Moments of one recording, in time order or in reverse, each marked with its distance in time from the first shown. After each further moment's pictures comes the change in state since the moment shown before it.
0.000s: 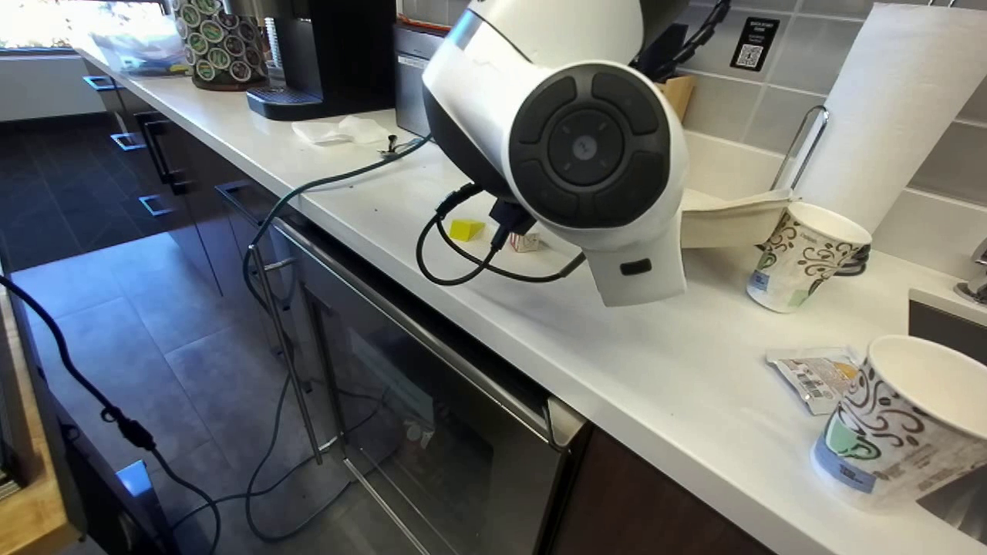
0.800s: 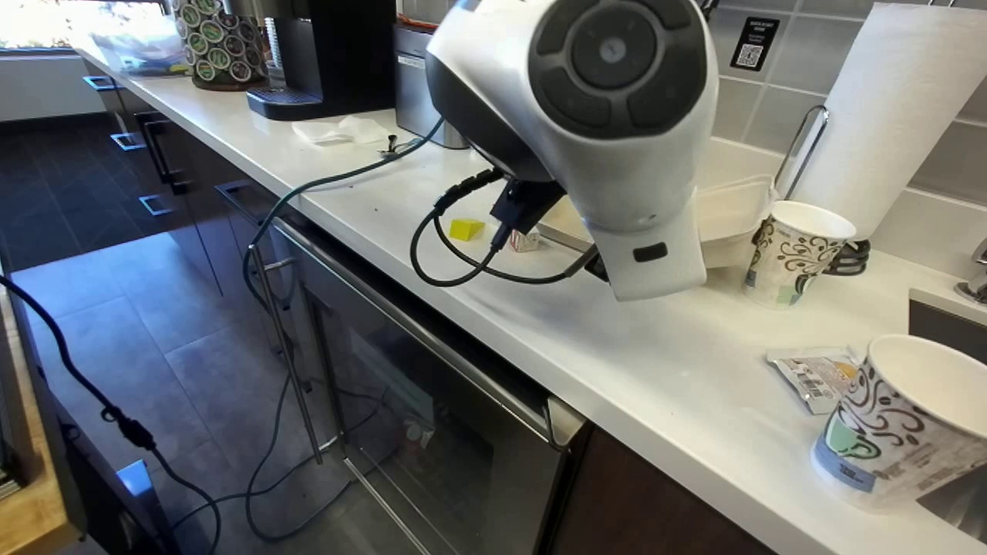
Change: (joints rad) arm 0.037 -0.018 -0.048 -0.002 -0.159 0.087 0.076
